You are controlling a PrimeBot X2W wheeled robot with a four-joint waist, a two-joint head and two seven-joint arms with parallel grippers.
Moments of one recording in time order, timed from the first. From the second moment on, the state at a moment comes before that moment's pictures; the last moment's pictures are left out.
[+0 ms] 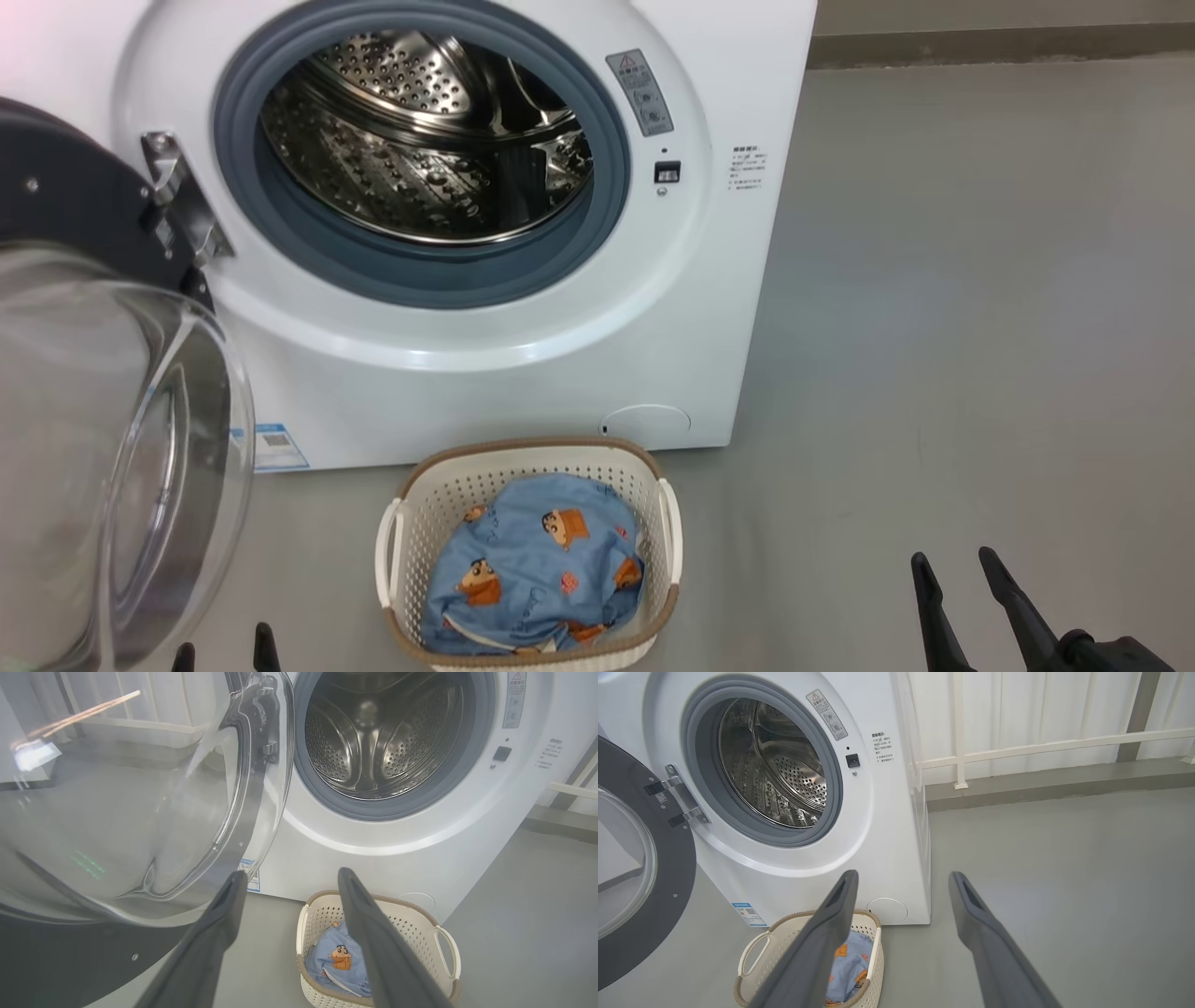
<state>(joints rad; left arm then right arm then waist) 0.24 0.05 0.03 0.04 -0.27 0.02 -0.26 0.18 -0.04 -0.03 0.03 0.23 0.12 -0.25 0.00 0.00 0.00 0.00</state>
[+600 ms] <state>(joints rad) 0.24 0.05 0.01 0.04 -0.27 0.04 -0.26 0.18 -0.04 -0.03 0.03 0.23 0.12 -0.25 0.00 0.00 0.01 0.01</state>
